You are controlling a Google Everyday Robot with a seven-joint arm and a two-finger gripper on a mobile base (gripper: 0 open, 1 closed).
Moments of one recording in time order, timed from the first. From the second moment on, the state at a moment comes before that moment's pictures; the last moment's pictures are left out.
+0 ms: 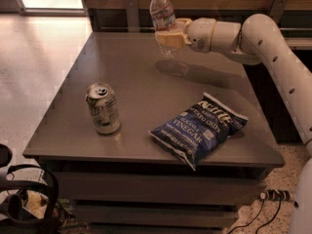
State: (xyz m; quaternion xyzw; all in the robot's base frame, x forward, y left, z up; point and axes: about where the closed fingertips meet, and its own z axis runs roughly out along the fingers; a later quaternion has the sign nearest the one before) arm 0.753 -0.044 0.937 -0.44 0.58 0.32 0.61
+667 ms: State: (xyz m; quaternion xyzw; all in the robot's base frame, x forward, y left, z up) arm 0.767 -0.042 0.917 -0.43 0.59 0.33 0.60
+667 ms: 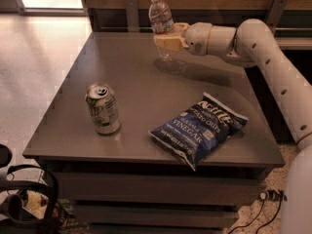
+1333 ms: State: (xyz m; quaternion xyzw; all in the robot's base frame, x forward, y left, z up) arm 0.768 -0.057 0.891 -0.42 0.62 0.32 0.58
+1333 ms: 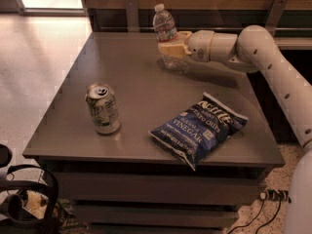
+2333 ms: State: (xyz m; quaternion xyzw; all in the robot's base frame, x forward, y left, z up) arm 0.761 -0.073 0.876 -0.40 0.64 0.31 0.58
